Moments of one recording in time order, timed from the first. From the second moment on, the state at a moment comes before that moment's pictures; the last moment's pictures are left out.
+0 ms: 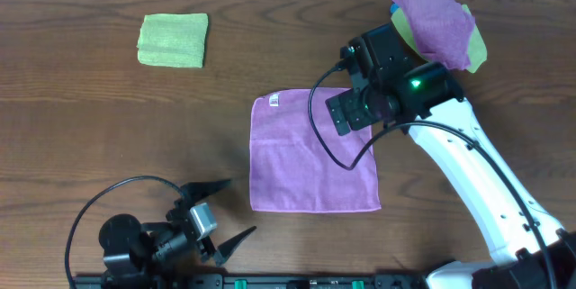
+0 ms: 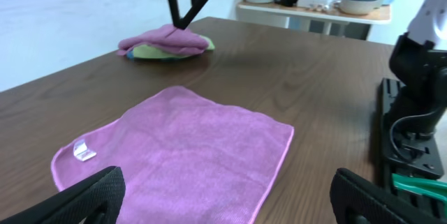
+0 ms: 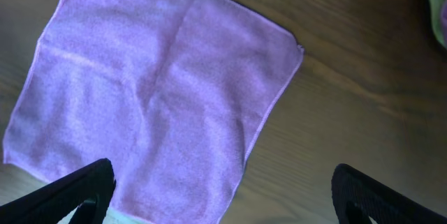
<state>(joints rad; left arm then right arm) 0.09 0.01 0.17 -0.46 1.17 0.27 0.45 1.56 1.46 -1.10 0.06 0.04</state>
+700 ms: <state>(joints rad) 0.09 0.01 0.17 -0.37 1.48 0.24 0.45 1.56 1.46 -1.06 0.02 0.04</state>
